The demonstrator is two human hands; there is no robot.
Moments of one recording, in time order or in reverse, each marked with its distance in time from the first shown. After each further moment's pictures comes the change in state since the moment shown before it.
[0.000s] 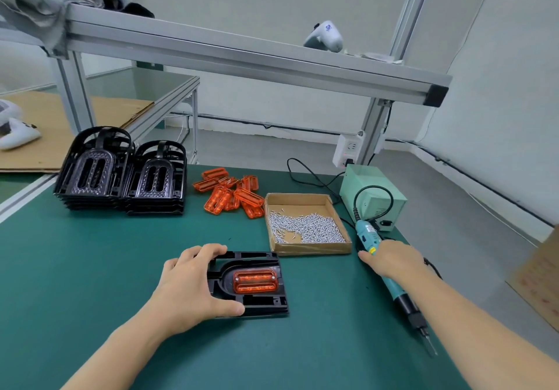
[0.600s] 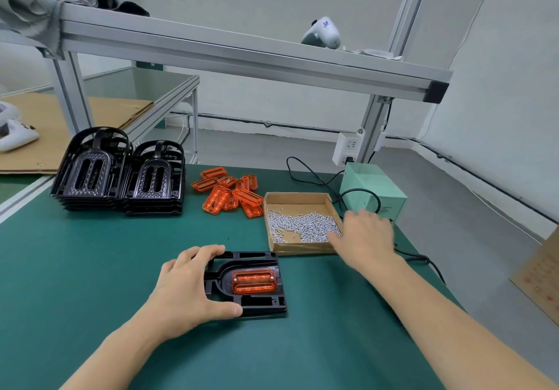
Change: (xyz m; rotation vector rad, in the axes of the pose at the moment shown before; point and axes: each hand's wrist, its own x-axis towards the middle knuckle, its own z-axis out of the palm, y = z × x) left_hand -0.002 -0.003 0.002 0.001 0.004 0.007; right_hand -0.035 -0.050 -0.029 -0.052 0.451 -0.264
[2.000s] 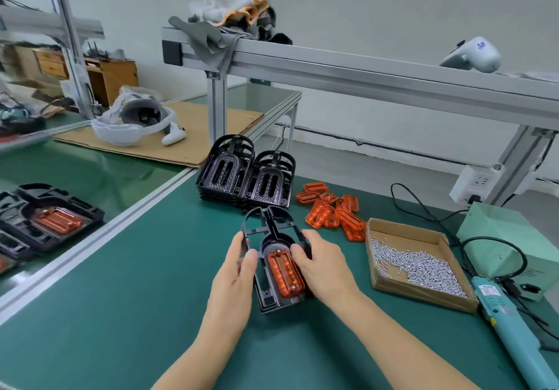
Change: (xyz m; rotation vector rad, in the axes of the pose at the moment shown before) left_hand -0.033 -0.030 -0.022 -0.793 0.606 -0.283; right_hand -0.033 -0.192 -0.032 0.980 -0.237 -0.425
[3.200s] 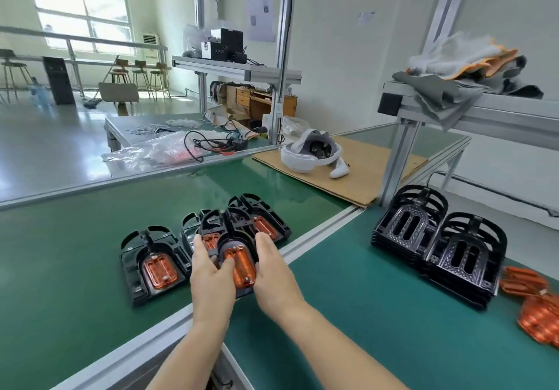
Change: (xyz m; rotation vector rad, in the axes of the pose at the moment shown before) left_hand 0.018 -0.010 -0.264 0.042 0.836 0.013; right_hand 0.003 -0.249 0.212 0.244 -0.461 -0.610
